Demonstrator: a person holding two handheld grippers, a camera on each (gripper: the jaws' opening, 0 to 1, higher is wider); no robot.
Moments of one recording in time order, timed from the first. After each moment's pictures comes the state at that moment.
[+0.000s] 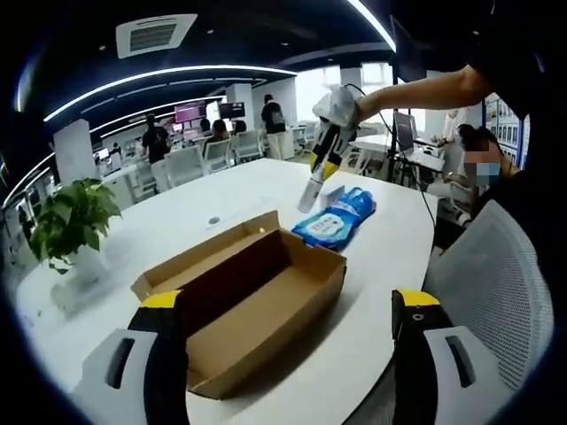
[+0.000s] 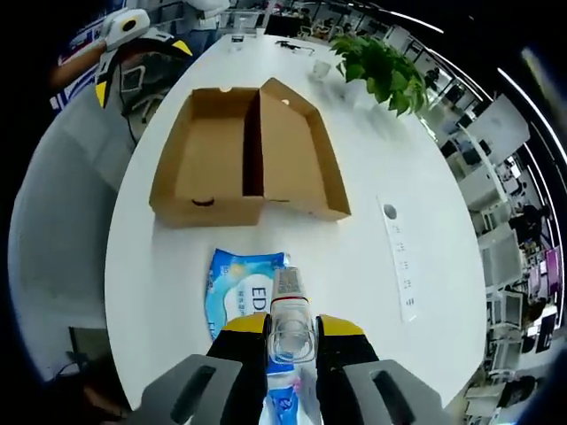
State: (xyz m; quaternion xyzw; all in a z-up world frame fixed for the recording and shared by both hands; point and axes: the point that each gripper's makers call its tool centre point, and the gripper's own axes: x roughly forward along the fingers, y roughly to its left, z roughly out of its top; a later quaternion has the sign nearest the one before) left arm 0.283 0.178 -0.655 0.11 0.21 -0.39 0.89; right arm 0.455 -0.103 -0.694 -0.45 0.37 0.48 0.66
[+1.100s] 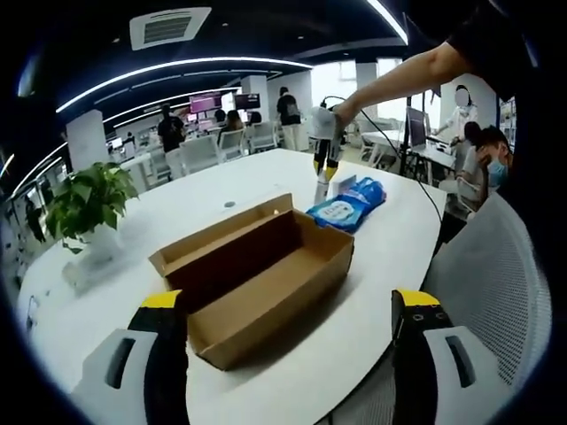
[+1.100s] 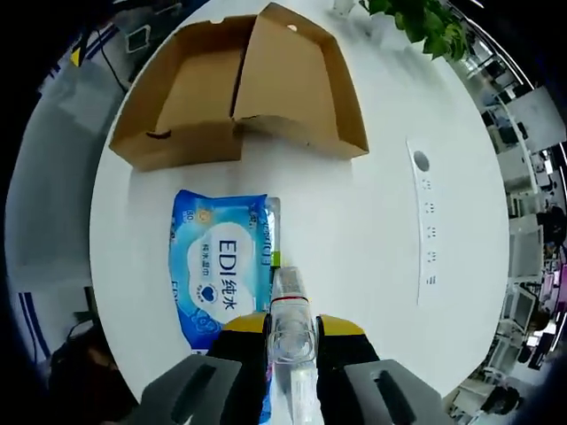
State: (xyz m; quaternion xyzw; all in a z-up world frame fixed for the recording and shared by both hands) left arm 0.267 0.209 -0.663 0.11 0.23 -0.35 0.90; right arm 0.497 -0.134 -0.751 -0.50 0.47 0.46 0.56
